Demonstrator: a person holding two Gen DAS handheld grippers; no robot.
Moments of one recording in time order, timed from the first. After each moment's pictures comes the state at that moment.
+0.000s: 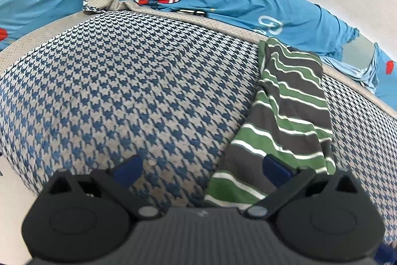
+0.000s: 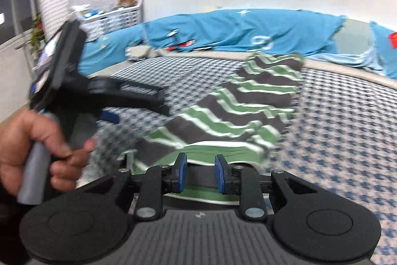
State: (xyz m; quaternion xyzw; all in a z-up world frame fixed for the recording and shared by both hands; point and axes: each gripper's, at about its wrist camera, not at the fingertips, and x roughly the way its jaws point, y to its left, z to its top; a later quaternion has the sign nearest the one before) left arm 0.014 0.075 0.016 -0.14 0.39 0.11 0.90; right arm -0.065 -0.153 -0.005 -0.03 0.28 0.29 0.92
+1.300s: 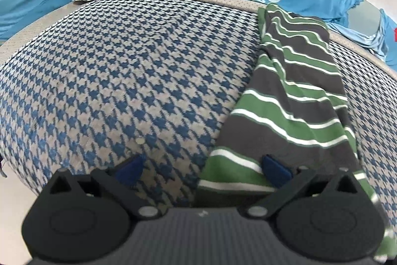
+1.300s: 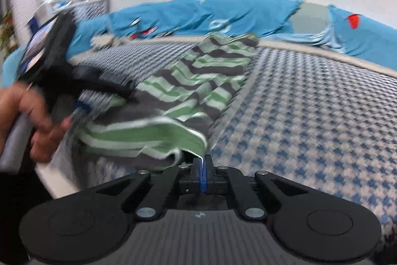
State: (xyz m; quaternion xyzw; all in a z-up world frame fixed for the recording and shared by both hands) left arm 0.028 0.062 -0.016 -0.10 0.44 0.12 0.89; right arm -0.101 -0.186 -0.032 -0.05 0.31 0.22 0.92
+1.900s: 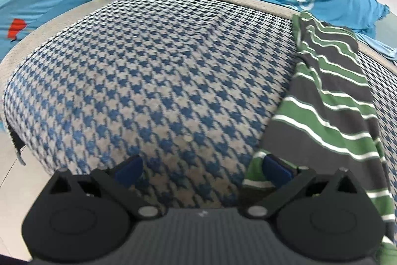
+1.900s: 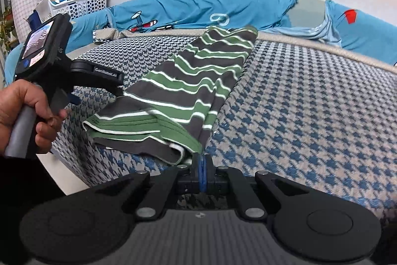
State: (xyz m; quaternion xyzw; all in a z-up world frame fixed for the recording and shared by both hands) left arm 0.012 0.089 -0.013 -0.10 0.43 0.18 0.88; right arm -0.115 -0.191 -0.020 -0.04 0.32 0.20 0.92
